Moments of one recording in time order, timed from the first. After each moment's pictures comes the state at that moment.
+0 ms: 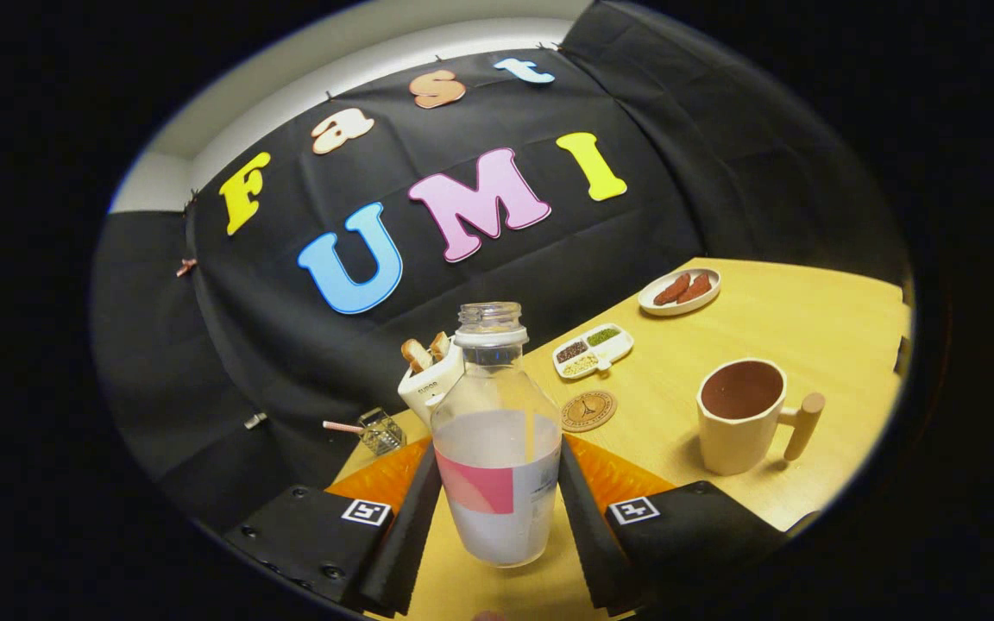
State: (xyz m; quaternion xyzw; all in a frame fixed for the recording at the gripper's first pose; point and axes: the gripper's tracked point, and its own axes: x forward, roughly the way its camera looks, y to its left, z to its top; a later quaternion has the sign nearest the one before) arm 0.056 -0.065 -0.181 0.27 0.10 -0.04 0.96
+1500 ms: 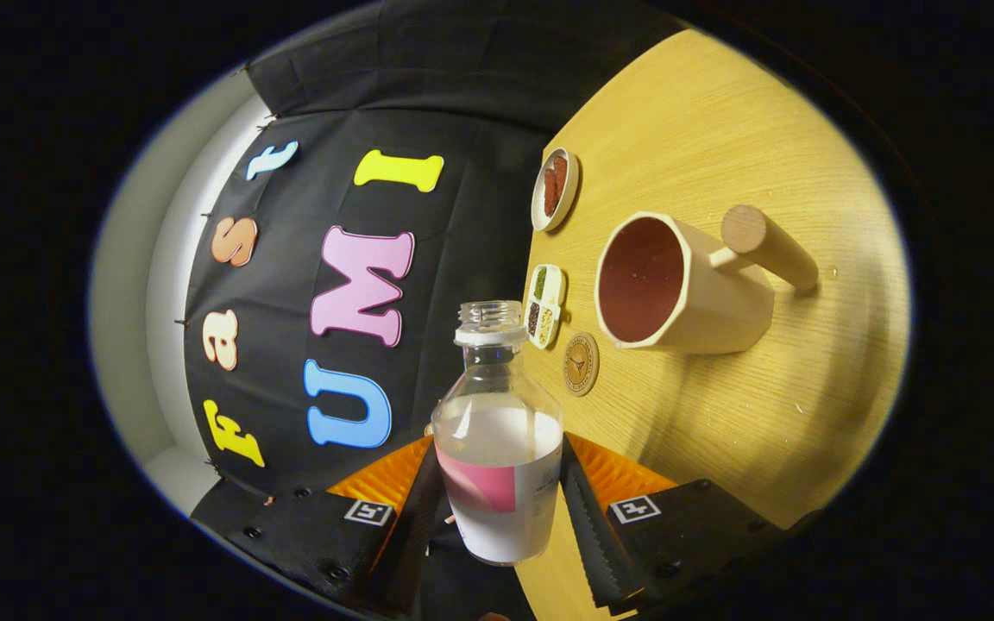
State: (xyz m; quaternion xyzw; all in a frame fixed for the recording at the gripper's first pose) arm 0.057 -0.129 -0.216 0.64 0.08 -0.10 0.76
